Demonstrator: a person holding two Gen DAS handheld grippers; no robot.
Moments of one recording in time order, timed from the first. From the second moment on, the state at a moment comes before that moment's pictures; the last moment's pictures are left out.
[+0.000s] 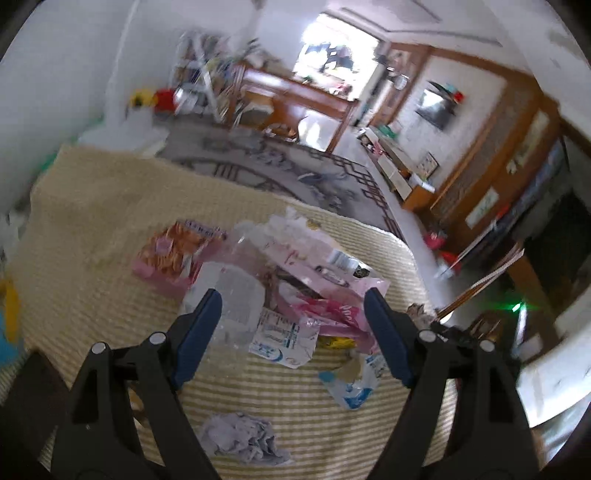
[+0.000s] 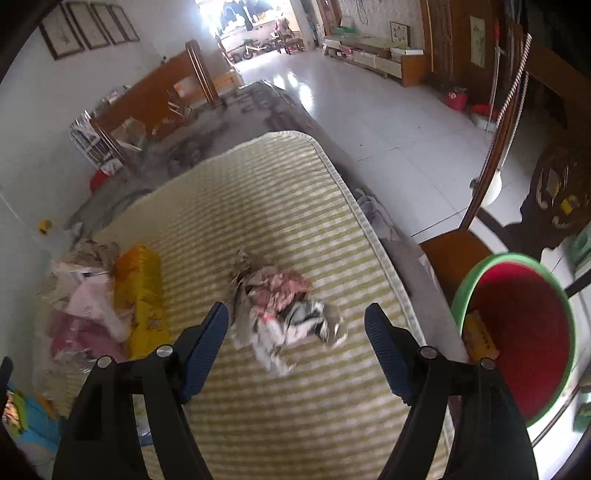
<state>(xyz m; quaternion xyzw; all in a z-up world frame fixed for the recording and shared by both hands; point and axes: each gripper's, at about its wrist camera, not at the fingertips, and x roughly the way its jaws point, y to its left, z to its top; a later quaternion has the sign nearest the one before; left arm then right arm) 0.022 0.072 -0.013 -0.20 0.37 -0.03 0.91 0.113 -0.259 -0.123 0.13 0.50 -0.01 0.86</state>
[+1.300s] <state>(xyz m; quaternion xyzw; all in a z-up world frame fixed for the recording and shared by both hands) 0.022 0.097 -0.044 -0.22 0.43 0.04 0.87 0.103 -0.247 -0.120 0.23 0.48 0.06 0.85</state>
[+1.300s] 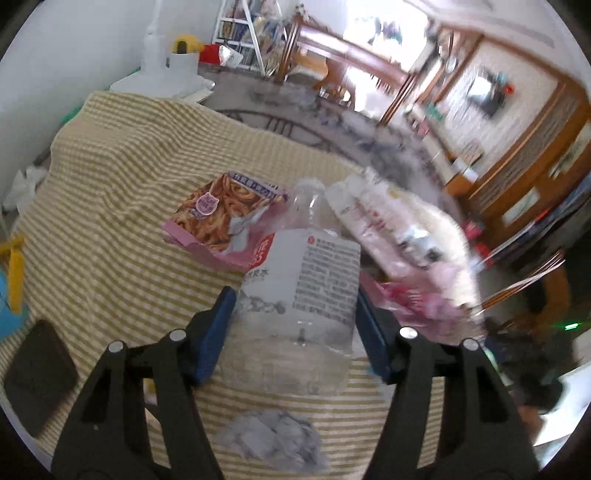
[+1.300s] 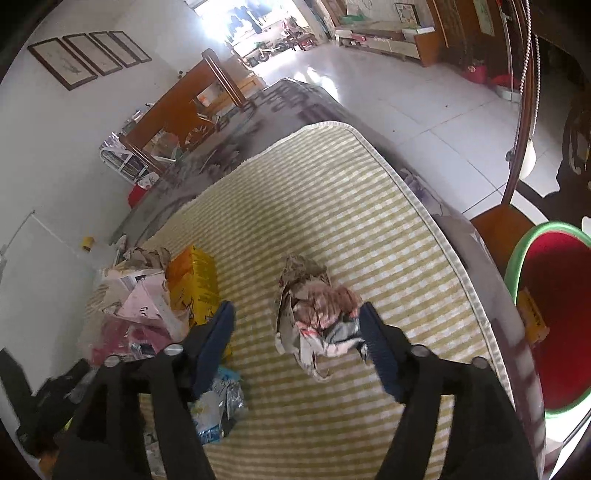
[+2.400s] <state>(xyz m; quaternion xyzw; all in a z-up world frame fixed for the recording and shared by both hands) 0.008 0.075 -0.011 -0.20 0.36 0.00 0.91 0.110 -0.221 -0.138 0.15 0.53 0.08 0.83</state>
